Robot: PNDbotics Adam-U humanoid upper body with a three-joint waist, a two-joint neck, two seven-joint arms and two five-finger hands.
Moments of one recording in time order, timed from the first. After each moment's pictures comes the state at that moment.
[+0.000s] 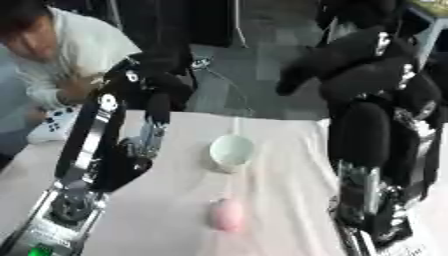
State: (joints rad) left arm -0.38 0.47 -0.15 -1.98 -0.27 -0.20 0.20; right arm -0.64 0.10 0.34 -1.88 0.21 -0.49 0.06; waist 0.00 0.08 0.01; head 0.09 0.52
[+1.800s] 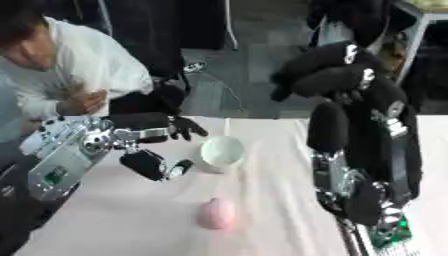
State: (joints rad) left arm -0.69 0.78 -0.39 -1.50 -0.37 -0.12 -0.67; right arm -0.60 0.11 0.32 -1.90 0.24 -0.44 0.05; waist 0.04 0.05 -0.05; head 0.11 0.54
